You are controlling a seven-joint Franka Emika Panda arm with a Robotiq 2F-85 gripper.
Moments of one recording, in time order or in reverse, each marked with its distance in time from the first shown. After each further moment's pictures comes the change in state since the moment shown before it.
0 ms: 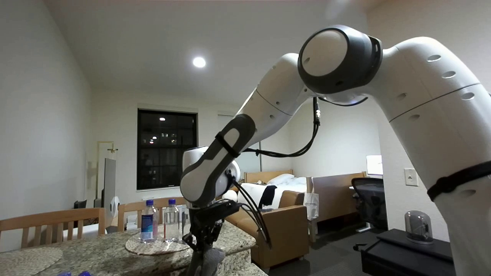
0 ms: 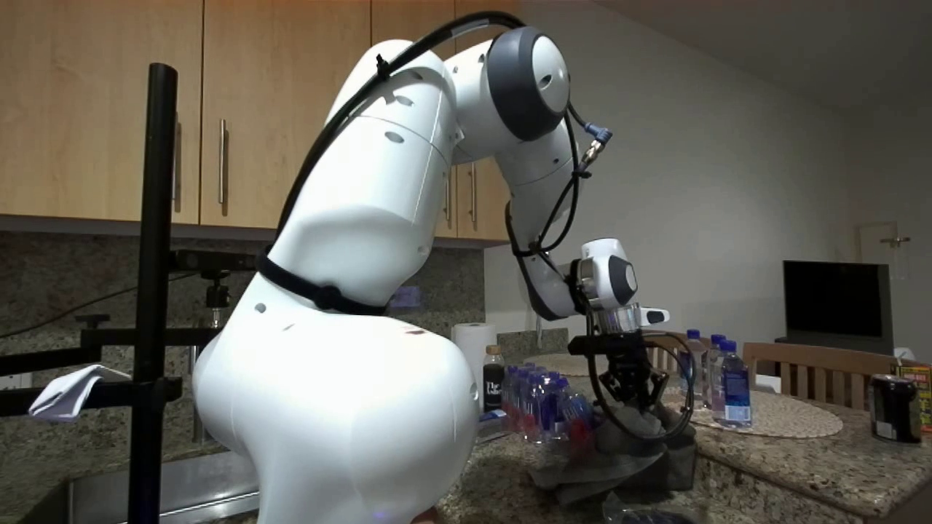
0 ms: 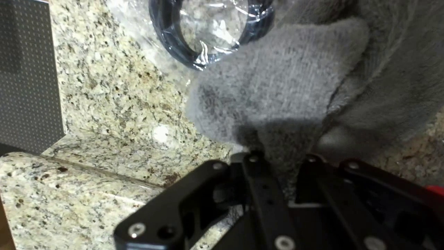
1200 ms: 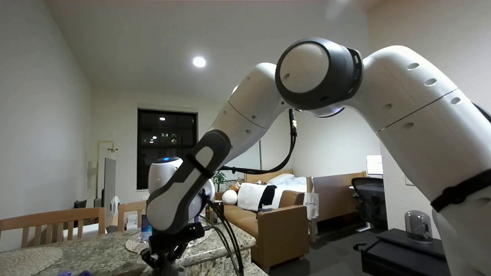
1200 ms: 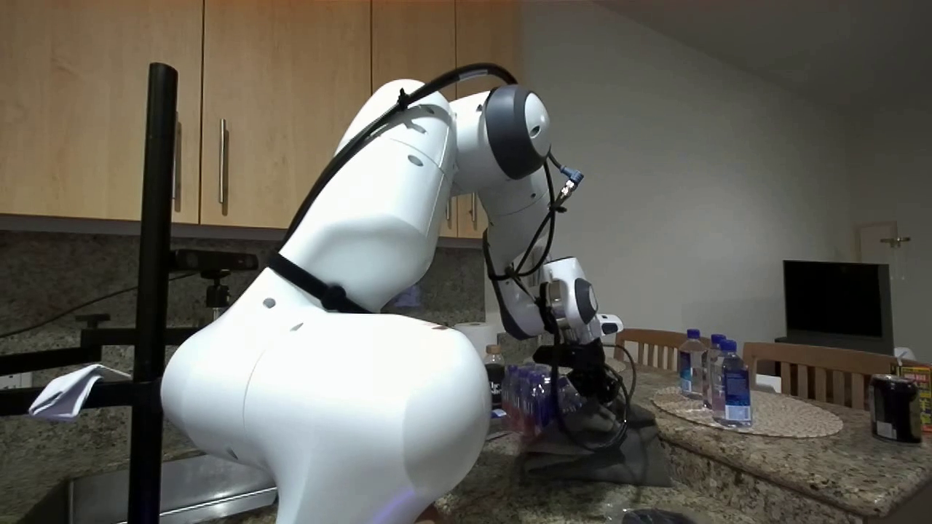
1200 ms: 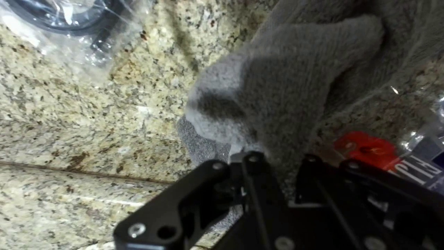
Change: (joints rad) arm 0.221 0.136 -0.091 0.094 -0.004 0.182 0.275
